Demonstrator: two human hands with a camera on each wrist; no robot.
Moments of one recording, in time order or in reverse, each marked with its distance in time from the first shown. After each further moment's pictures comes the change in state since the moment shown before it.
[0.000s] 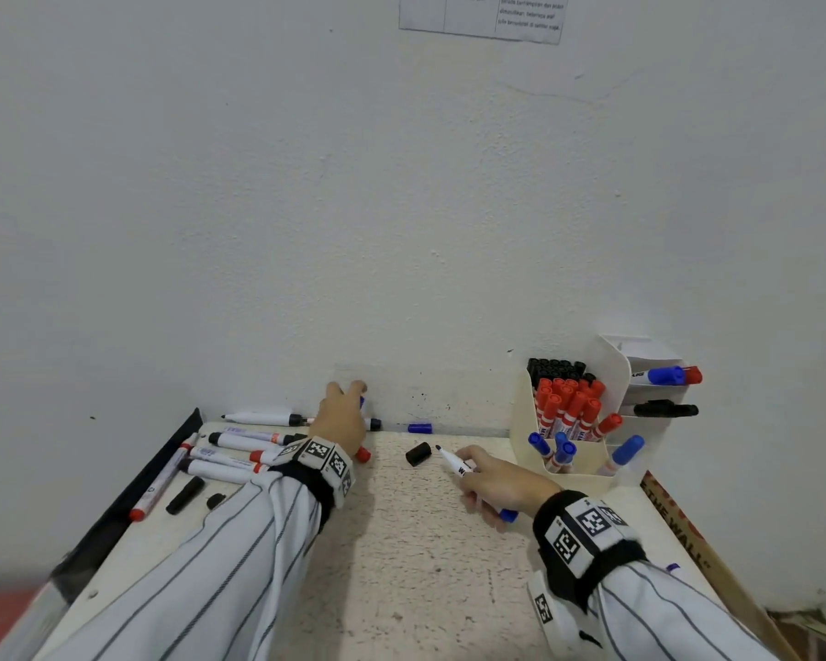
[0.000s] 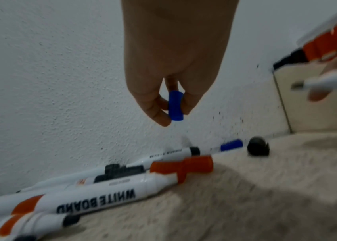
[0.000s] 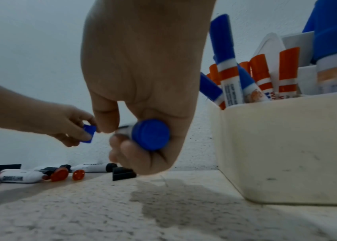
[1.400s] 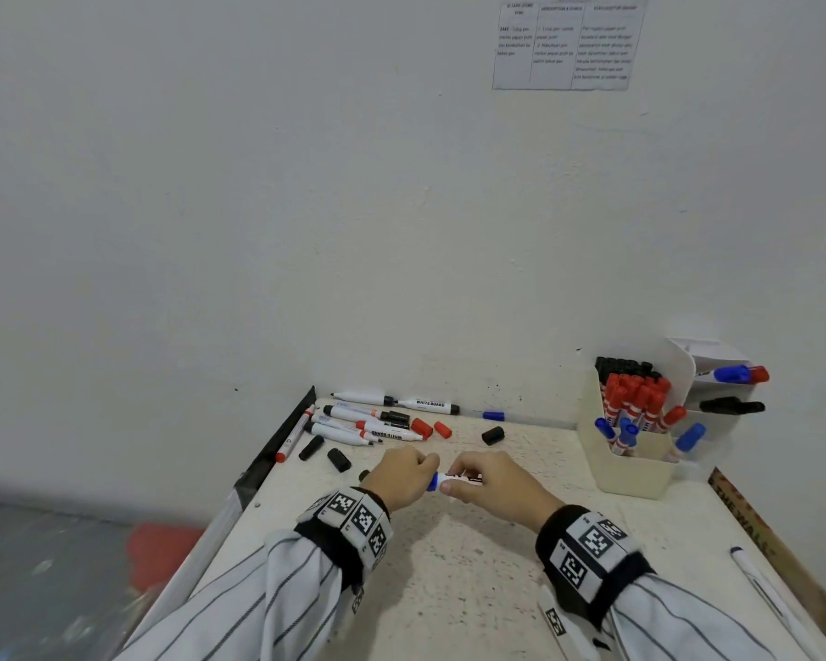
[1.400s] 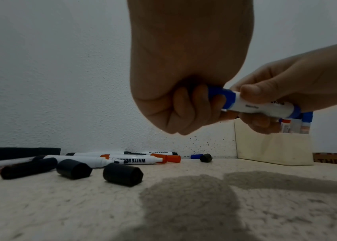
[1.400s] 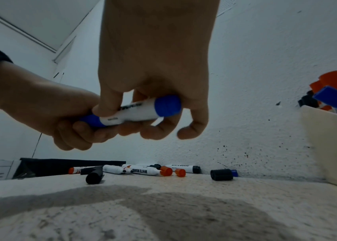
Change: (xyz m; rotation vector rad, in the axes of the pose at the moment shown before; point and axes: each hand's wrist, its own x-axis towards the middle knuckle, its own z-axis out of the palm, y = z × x) left_hand -0.145 -0.017 -0.046 -0.333 -0.254 -0.112; right_hand -0.040 -0.037 0.101 -0.410 0.208 -0.523
